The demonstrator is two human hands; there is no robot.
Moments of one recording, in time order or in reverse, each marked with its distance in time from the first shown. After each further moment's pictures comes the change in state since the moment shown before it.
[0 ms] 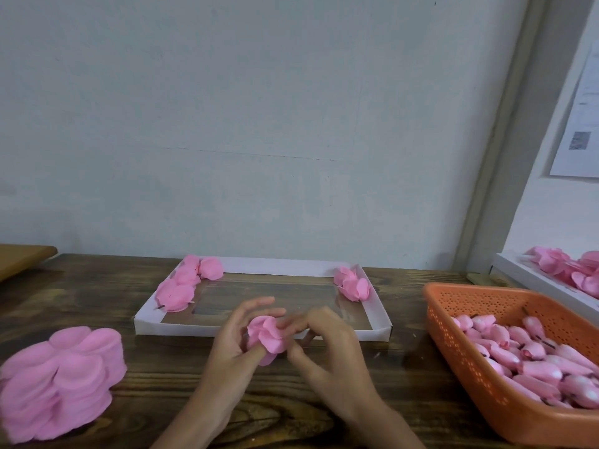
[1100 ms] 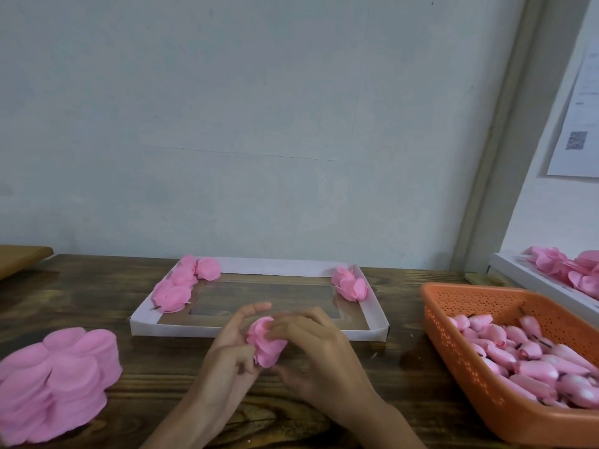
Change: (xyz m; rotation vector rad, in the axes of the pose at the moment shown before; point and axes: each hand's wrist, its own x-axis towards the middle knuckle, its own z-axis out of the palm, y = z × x) left_hand 0.003 -0.005 -0.008 -0.456 -0.179 -0.217; right_hand 0.004 0.010 0.001 -0.314 -0.118 -0.256
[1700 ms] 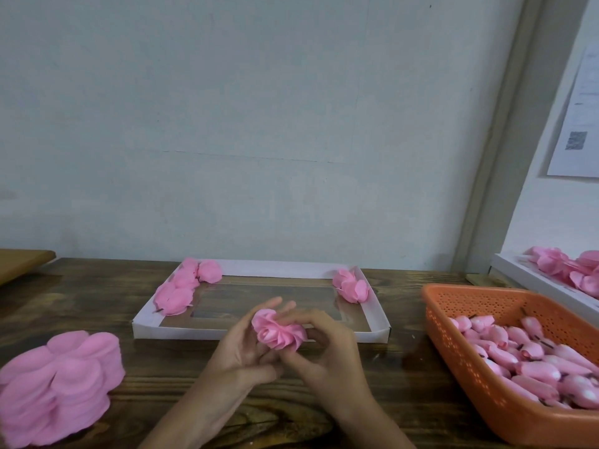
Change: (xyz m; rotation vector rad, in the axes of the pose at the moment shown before) left_hand -0.009 0.005 0.004 0.219 -0.134 0.002; right_hand -0.001 -0.007 0.007 0.526 0.210 0.344
